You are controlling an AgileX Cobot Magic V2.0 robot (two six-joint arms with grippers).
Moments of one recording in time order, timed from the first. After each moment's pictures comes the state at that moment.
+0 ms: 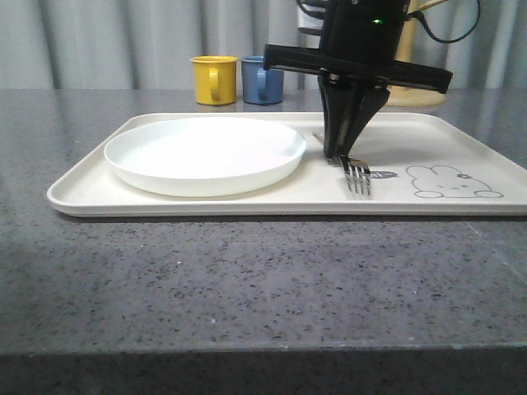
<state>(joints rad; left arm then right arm) -0.78 0.75 -0.92 -0.04 0.85 0.11 0.41 1.99 -1.78 0.10 1.23 0.42</state>
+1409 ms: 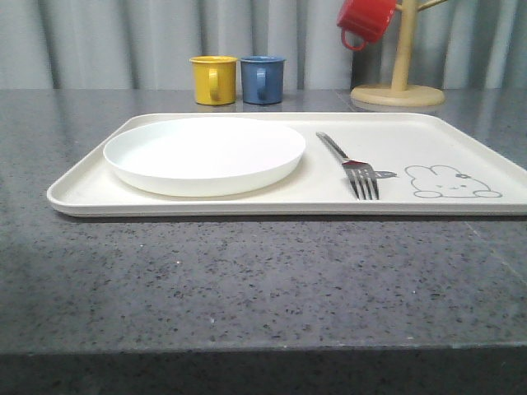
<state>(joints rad) -0.78 0.75 -0.92 -0.04 0.85 0.11 -0.17 1.53 -1.26 0.02 1.14 -0.04</state>
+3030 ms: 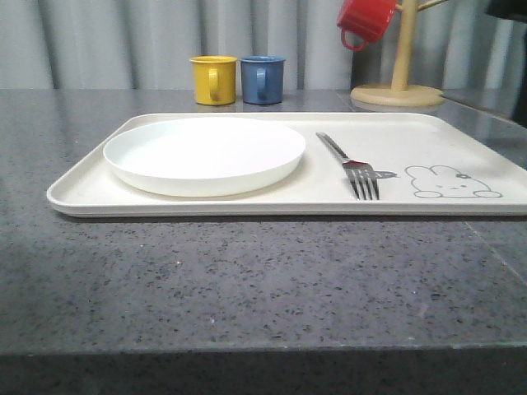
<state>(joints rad) -0.78 0.75 -0.92 -0.04 0.85 0.11 0.04 1.61 -1.37 0.26 1.19 -0.13</state>
